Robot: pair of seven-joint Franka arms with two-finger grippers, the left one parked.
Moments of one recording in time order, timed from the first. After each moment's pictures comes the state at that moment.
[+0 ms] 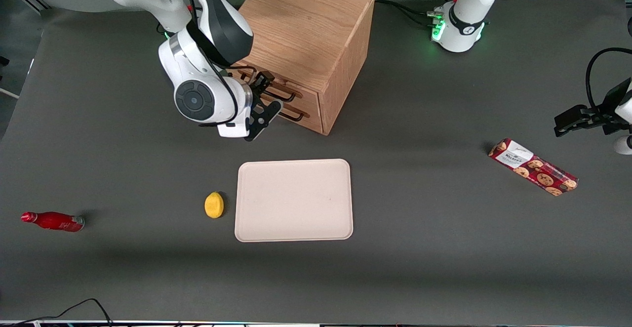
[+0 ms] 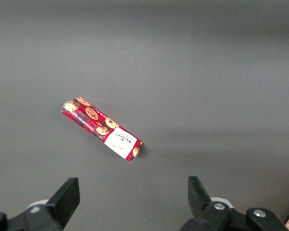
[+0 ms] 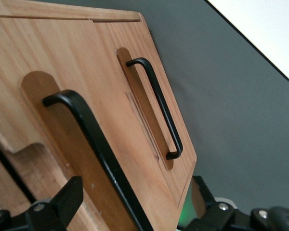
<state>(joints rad) 0.70 0.29 -0.18 -1.70 0.39 1.56 -0.30</state>
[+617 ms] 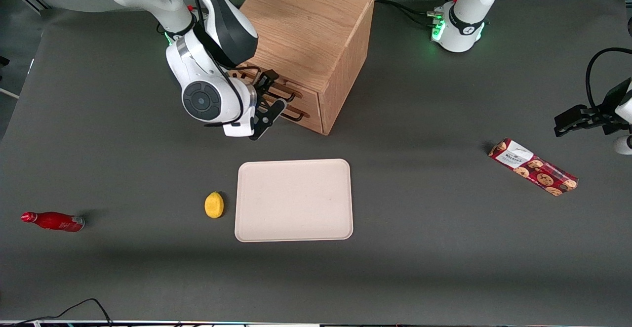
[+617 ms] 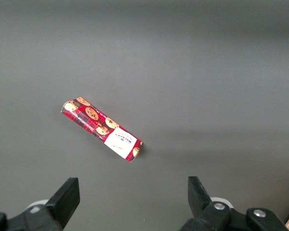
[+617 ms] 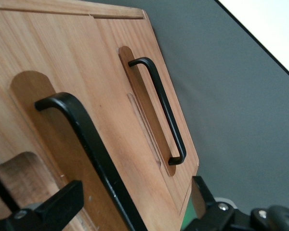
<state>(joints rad) 0.70 0.29 -0.17 -1.74 0.39 1.59 -0.33</state>
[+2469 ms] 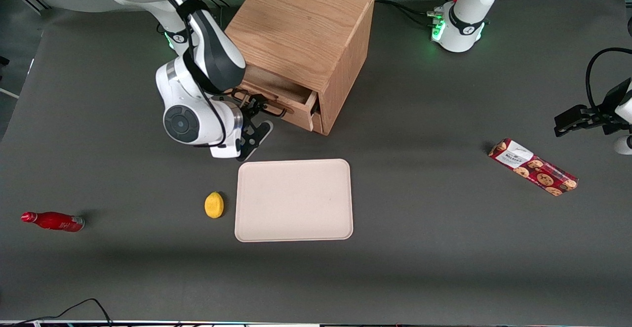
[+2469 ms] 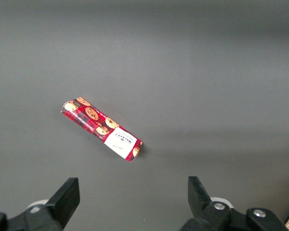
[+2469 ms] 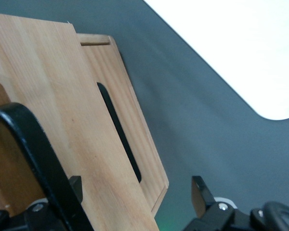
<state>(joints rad) 0.61 0.35 -0.16 -1.73 0.39 1.70 -0.44</state>
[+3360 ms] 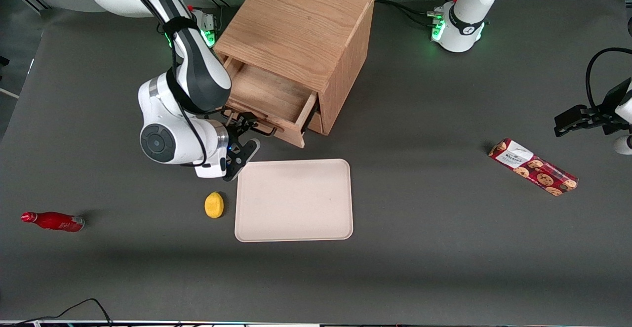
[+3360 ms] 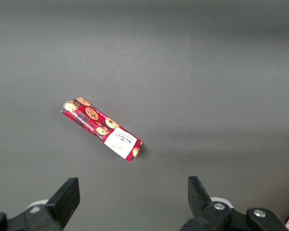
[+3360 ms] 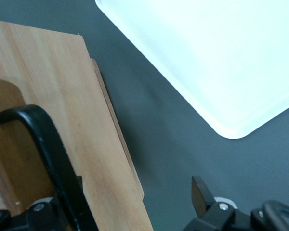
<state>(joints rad) 0.53 0.42 -0.16 -1.62 0.39 1.70 -0.52</state>
